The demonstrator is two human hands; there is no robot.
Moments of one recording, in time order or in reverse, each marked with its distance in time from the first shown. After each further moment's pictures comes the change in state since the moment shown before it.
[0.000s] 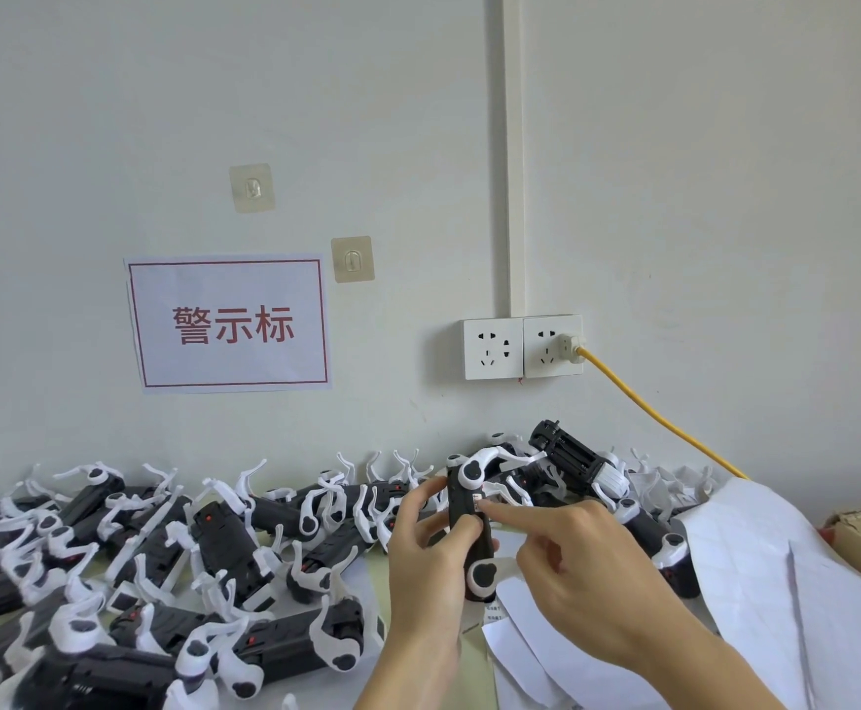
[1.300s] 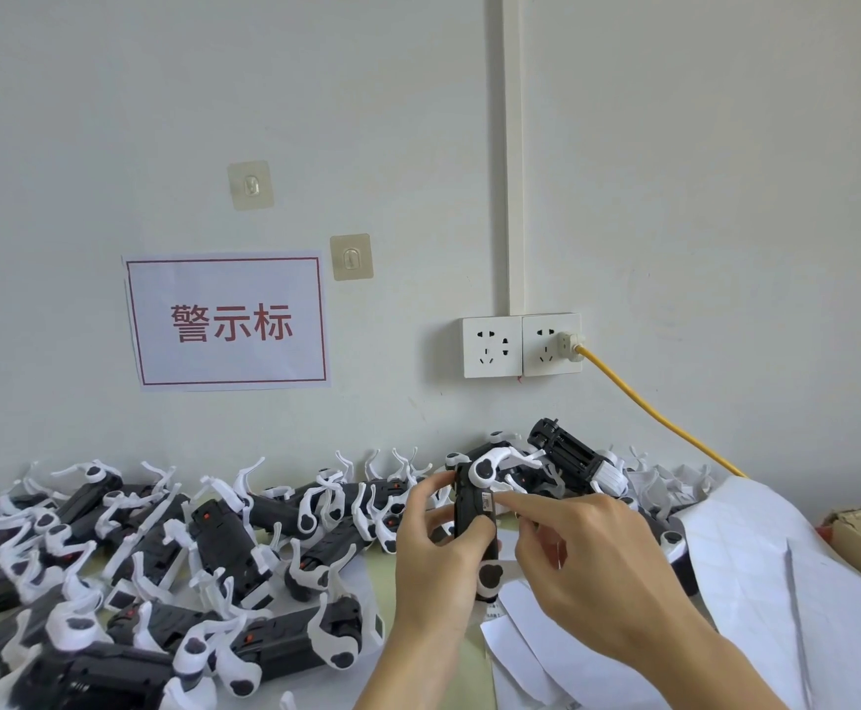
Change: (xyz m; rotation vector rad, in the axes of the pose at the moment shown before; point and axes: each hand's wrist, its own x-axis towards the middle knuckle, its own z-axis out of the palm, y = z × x) left_hand -0.005 0.005 0.004 0.186 -0.047 0.048; right_hand -0.002 -0.005 -0.003 -0.140 0.174 -0.016
